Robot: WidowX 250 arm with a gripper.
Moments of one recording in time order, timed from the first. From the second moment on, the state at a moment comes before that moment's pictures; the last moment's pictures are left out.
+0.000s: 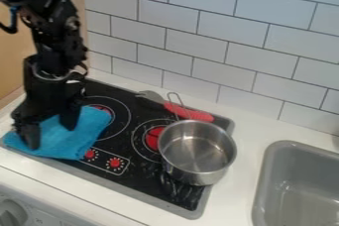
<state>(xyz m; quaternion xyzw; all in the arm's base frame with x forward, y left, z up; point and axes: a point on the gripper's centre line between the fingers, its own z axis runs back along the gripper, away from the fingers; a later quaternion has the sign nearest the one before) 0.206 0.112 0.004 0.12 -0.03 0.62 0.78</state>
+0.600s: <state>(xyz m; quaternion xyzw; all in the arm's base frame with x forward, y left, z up) 0.190 0.145 0.005 0.12 -0.02 0.64 0.76</state>
